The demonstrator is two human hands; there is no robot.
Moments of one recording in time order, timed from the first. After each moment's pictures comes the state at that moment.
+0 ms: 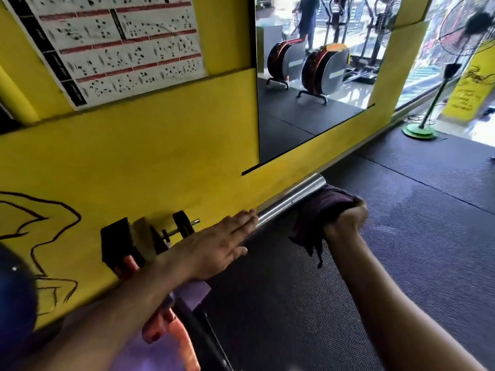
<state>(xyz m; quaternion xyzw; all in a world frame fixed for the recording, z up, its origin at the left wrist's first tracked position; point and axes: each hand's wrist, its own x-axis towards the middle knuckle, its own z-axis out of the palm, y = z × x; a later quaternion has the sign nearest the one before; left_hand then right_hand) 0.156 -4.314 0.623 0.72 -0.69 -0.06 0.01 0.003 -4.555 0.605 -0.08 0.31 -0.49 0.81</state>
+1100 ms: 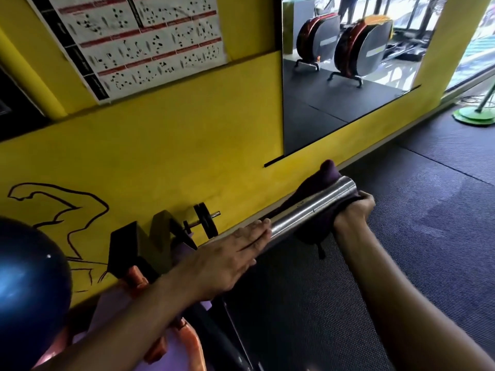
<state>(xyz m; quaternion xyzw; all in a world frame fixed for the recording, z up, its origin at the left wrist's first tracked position) 0.159 -4.312 0.611 0.72 -0.70 -0.01 0.03 0.059 -4.586 0.598 -0.08 0.36 -0.40 0.84</state>
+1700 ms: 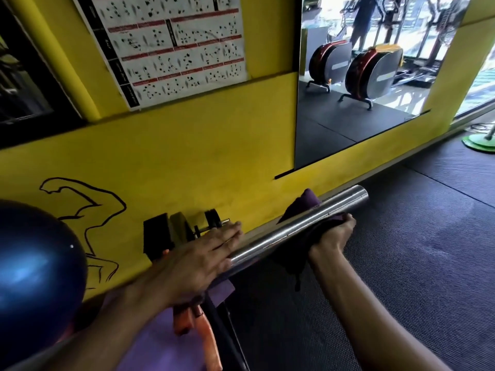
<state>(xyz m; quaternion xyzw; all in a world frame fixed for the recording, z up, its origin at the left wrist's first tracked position) 0.161 -4.233 0.641 0.78 -0.62 0.05 0.03 0.063 -4.490 0.594 -0.12 0.33 -0.33 0.88</state>
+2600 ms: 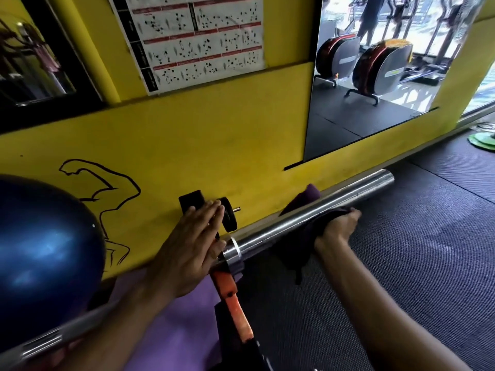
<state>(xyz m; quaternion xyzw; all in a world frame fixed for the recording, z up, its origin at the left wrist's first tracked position) 0.175 -4.147 0.612 0.84 -0.52 0.15 0.06 0.073 -4.423 0.593 -0.17 0.40 -0.38 0.82</state>
